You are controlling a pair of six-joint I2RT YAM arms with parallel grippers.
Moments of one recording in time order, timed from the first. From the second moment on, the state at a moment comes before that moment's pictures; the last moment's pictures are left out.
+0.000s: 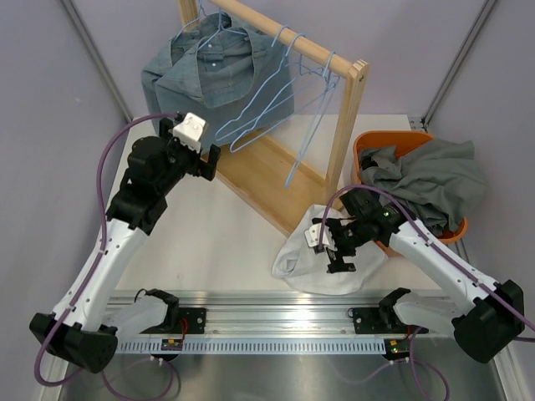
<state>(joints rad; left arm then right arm) -0.35 1.07 1.19 -0.29 0.09 0.26 0.55 1.11 0.92 -1.00 -0.69 -1.20</state>
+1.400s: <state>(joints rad) -0.35 0.73 0.80 -0.30 0.04 -0.02 0.72 0.77 0.92 -0.80 -0.29 -0.67</state>
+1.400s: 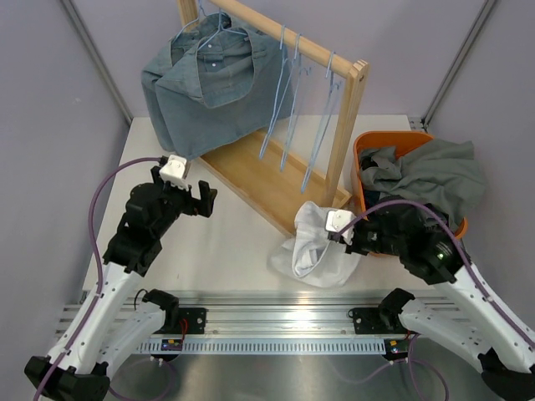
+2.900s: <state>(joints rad) -0.34 0.88 1.13 -0.32 -0.08 0.08 -0.43 1.33 1.36 -0.78 -0.59 -0.21</state>
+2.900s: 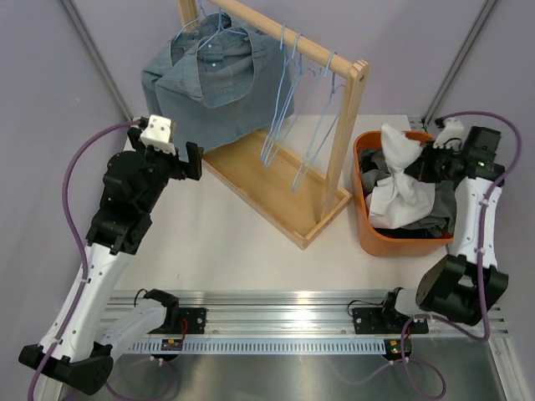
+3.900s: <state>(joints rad) -0.20 1.65 1.94 -0.19 0.12 -0.21 -0.32 1.45 1.23 -0.96 -0.68 -0.59</state>
